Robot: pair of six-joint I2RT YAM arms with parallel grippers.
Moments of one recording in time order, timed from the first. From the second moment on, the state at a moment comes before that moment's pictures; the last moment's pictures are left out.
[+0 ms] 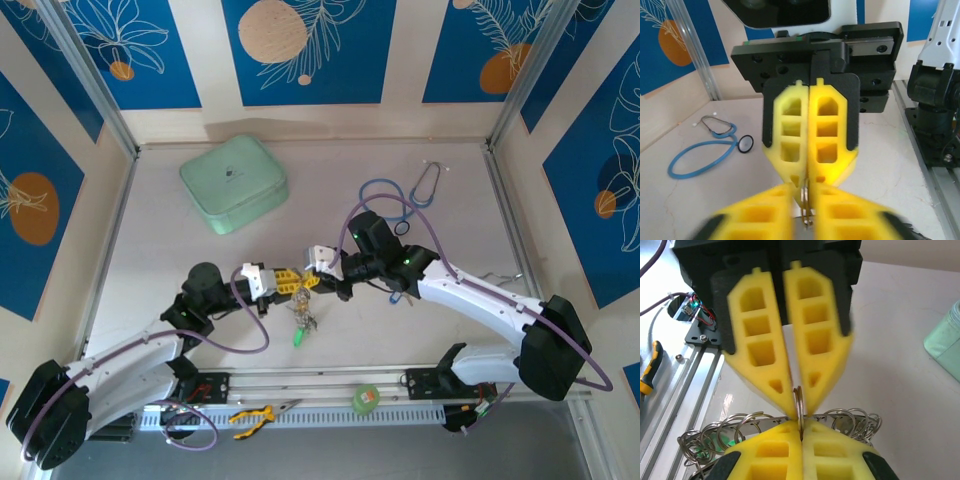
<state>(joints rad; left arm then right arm) -0.68 0.88 0.29 0.53 0.64 0.22 0.80 1.25 0.88 -0.30 -0.66 -0.57</state>
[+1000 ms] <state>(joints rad) -0.68 0.86 0.39 0.15 0.59 0.45 0.94 1.39 1.16 -0.69 -0.34 -0.74</state>
